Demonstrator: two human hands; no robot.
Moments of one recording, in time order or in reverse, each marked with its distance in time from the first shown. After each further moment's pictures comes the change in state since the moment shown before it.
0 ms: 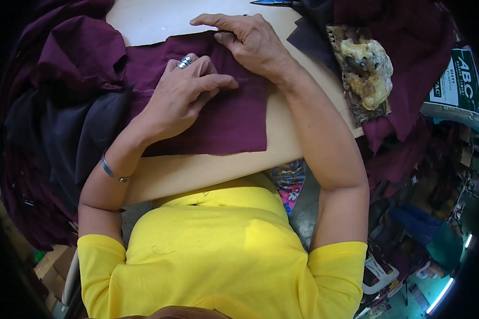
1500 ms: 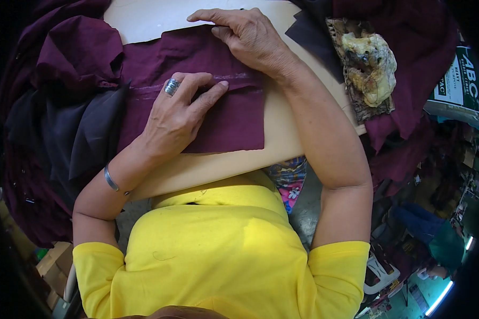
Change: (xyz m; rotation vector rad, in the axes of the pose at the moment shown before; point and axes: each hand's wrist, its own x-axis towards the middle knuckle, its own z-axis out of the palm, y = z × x) left_hand -0.021 0.017 0.017 0.174 0.193 0.109; right_hand -0.002 0.001 -0.001 -0.055 0.021 -0.022
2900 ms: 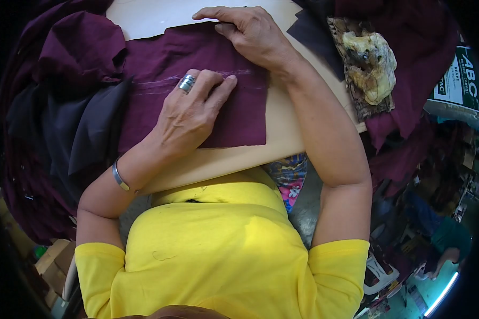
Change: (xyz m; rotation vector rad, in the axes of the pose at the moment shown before) left_hand 0.008 0.015 0.010 0.084 0.026 -0.015; right_hand 0.000 0.002 -0.002 0.009 -0.015 -0.005
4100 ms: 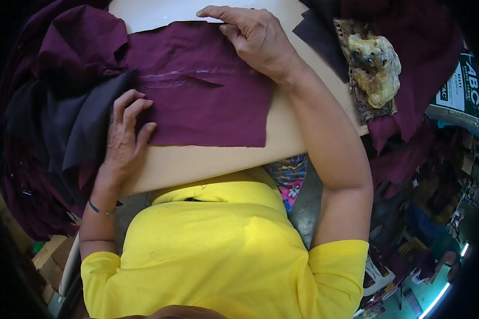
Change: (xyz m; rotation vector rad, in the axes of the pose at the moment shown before) left_hand -0.089 -0.034 -0.057 -0.141 -0.161 -0.450; right_hand -0.009 -0.013 0.005 0.001 0.076 0.025
